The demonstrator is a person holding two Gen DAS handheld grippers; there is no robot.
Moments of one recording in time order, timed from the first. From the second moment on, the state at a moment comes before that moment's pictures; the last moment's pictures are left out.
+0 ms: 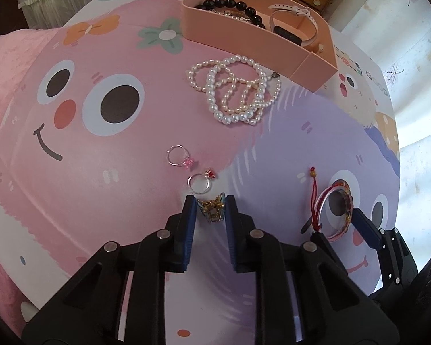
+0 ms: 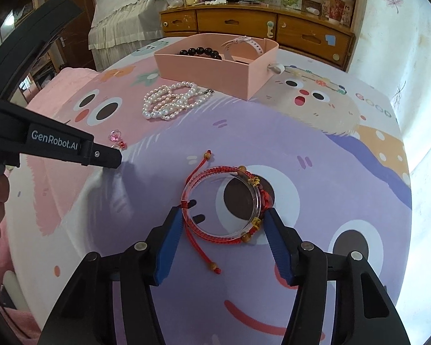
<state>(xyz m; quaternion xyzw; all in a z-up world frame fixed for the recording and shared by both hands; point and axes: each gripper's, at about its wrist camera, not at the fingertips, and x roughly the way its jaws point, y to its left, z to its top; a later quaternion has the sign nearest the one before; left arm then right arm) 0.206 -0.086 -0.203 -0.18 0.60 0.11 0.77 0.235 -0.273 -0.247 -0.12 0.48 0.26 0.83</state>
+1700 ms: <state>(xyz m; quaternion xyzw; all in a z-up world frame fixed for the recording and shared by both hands) 0.381 -0.010 -0.069 -0.03 0.57 -0.10 0.81 0.372 -0.217 -0.120 0.24 0.43 0.15 0.86</state>
